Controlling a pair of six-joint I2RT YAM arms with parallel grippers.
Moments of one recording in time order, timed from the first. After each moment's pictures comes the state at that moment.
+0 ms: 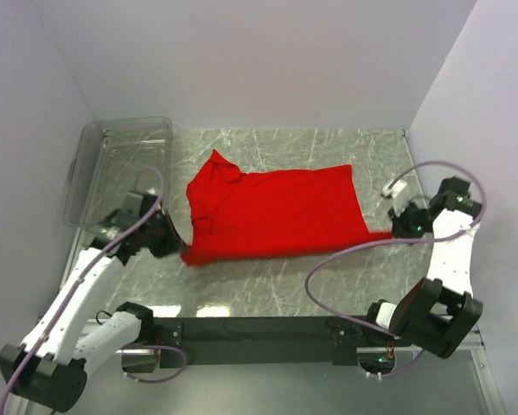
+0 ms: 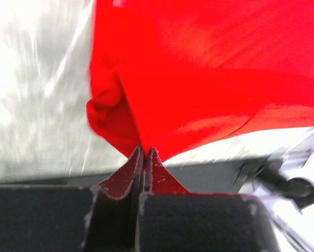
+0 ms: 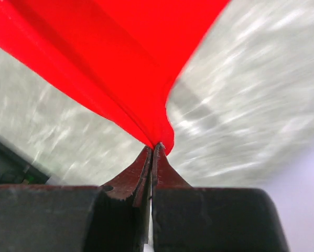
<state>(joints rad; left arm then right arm) -0.30 0.92 0.85 -0.96 0.19 -0.77 -0.50 1.23 1.01 -1.15 -0.51 -1.22</state>
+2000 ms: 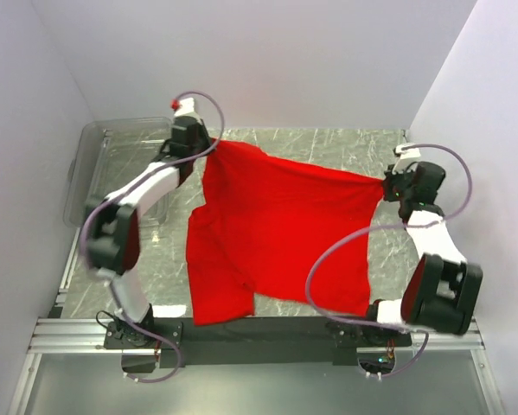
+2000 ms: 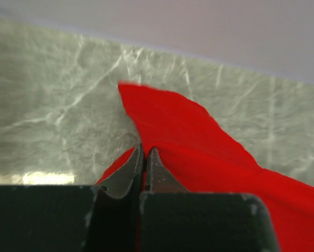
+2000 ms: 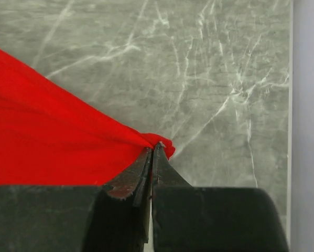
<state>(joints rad) -0.30 1.73 1.34 0.07 -0.13 -0.43 -0.32 1.29 0.83 -0.02 -0.39 -0.25</state>
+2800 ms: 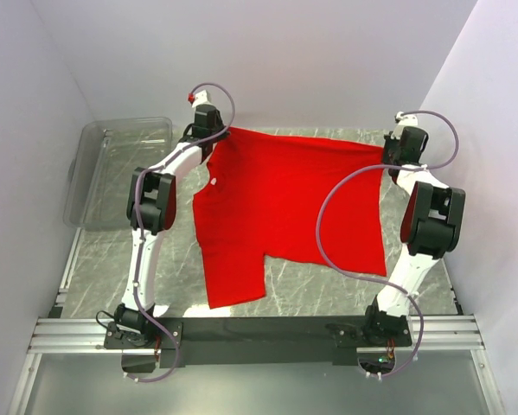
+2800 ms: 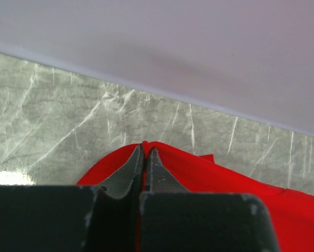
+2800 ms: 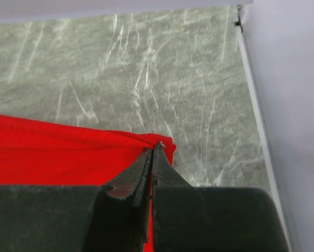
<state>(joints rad) -0.28 2.42 2.01 0.04 -0.13 -0.57 -0.24 1.96 1.34 0.19 -0.08 -0.08</state>
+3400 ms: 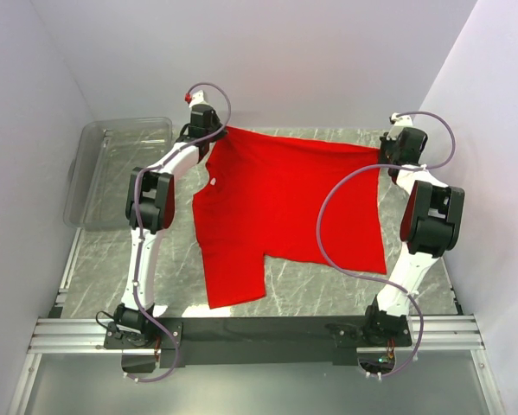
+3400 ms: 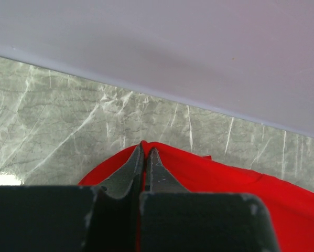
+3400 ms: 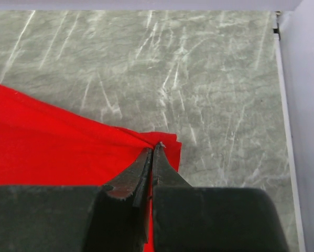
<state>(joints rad) -0.26 2.44 2.03 0.05 -0.07 -0.60 -0.24 1.98 1.34 0.19 -0.20 -0.11</state>
